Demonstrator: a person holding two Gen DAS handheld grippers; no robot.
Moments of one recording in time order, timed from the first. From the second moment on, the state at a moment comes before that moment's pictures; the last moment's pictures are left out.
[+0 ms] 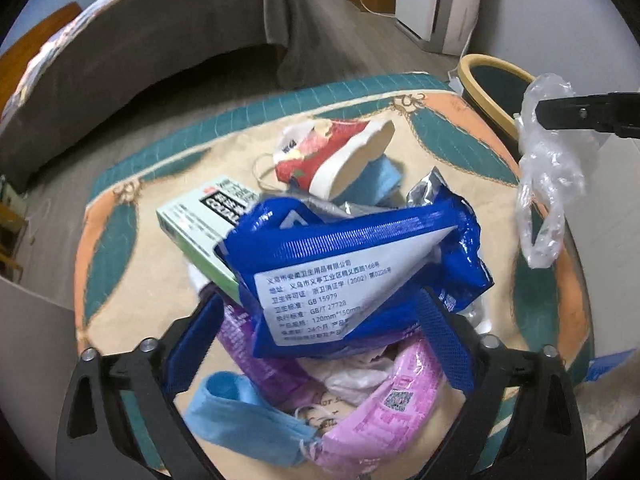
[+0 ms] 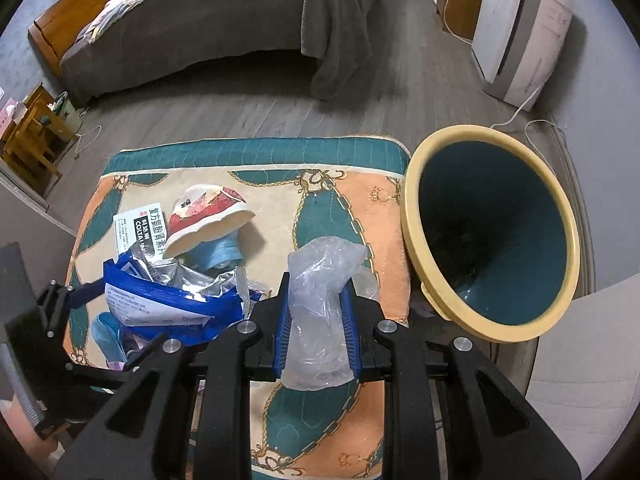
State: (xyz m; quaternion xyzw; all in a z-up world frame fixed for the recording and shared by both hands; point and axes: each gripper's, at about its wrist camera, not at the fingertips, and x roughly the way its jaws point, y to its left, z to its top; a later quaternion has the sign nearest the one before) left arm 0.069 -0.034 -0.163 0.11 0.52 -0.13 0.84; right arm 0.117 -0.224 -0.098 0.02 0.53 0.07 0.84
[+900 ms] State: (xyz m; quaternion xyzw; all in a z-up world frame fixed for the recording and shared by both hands) left arm 0.046 -0.034 -0.073 0.08 0.41 -0.18 0.89; right arm 0.115 -0.239 -0.069 0.04 0.49 0.06 0.87
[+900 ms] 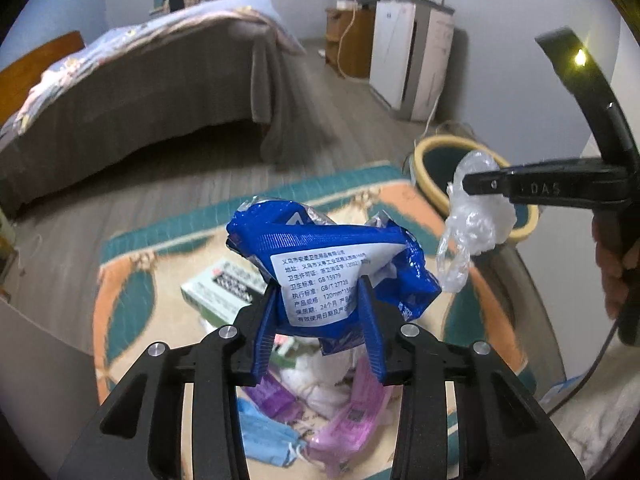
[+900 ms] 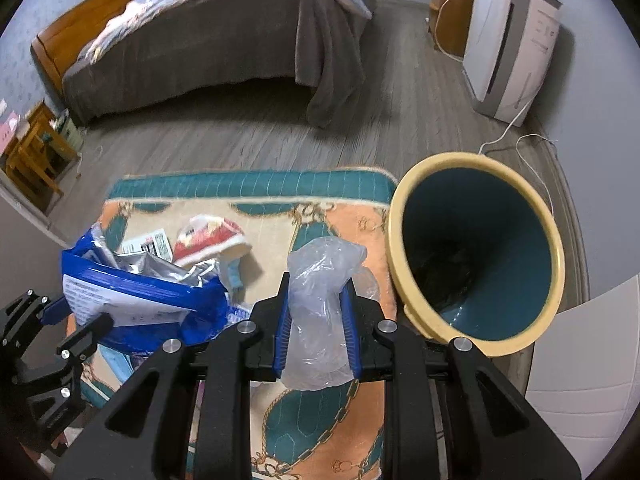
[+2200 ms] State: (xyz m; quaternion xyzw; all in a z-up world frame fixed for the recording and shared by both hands) left arm 0.123 -0.226 -0.081 0.15 0.41 -0.24 0.87; right arm 0.146 -0.425 -0.108 0.10 0.48 -0.12 0.86
